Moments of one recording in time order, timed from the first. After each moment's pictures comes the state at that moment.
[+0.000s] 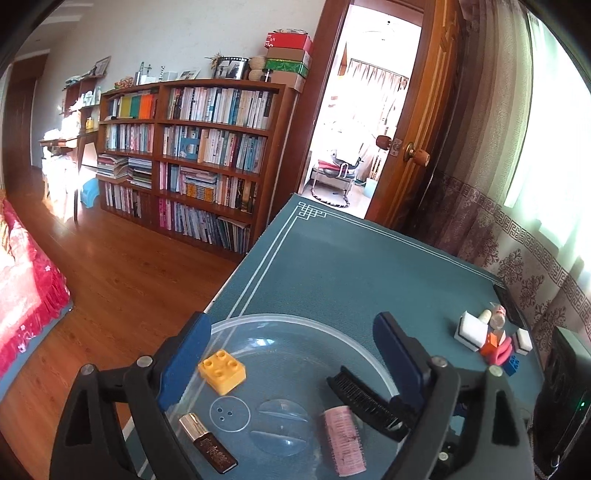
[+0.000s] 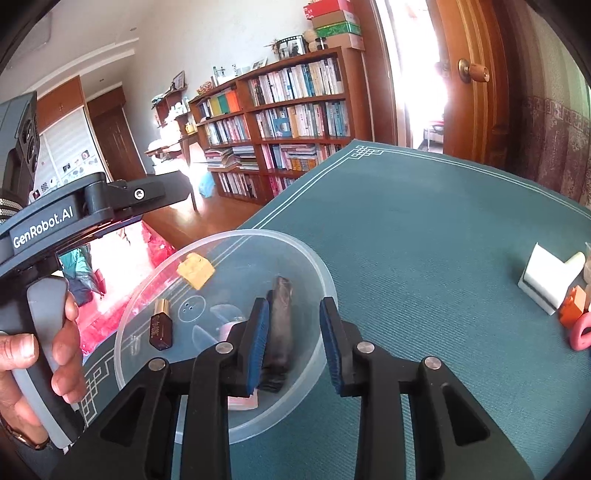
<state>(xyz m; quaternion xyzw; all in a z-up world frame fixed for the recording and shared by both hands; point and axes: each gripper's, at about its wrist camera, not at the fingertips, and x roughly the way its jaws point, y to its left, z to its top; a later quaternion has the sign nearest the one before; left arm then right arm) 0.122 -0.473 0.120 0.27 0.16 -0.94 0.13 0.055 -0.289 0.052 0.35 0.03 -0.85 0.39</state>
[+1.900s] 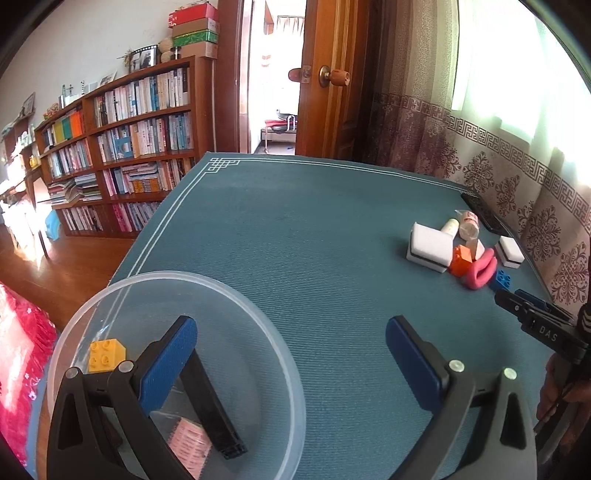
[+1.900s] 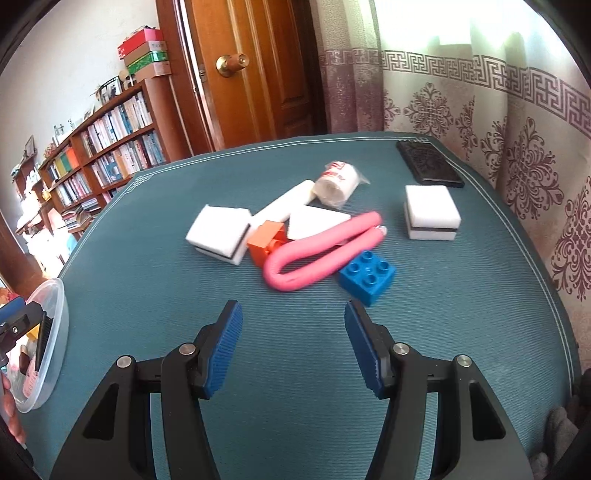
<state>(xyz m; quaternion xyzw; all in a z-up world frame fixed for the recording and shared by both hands) 0.074 -0.348 0.090 0.35 0.05 -0.93 0.04 0.001 -0.054 0.033 0.37 -0.04 -0.92 0.09</state>
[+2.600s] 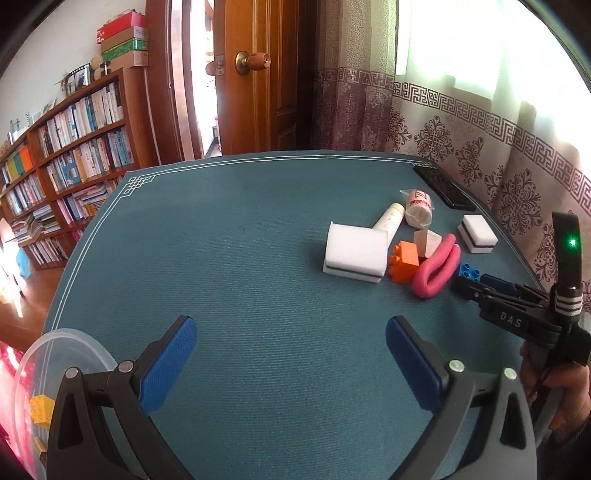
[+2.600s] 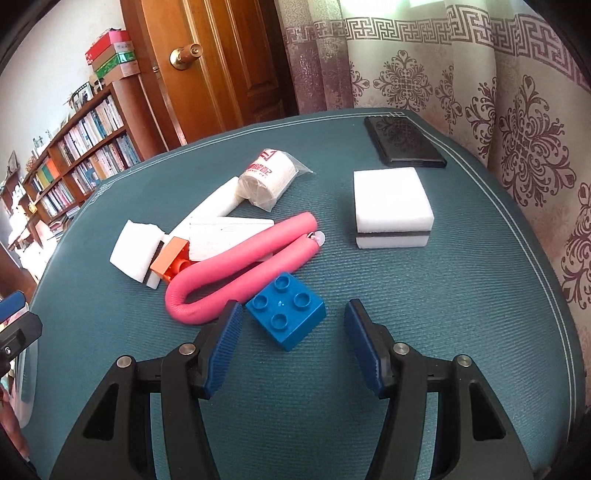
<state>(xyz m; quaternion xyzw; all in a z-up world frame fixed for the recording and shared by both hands) 0.006 -0.259 0.090 0.37 0.00 -0.93 -0.04 -0.055 -0.007 0.007 0.40 -0.07 -0.91 0.07</state>
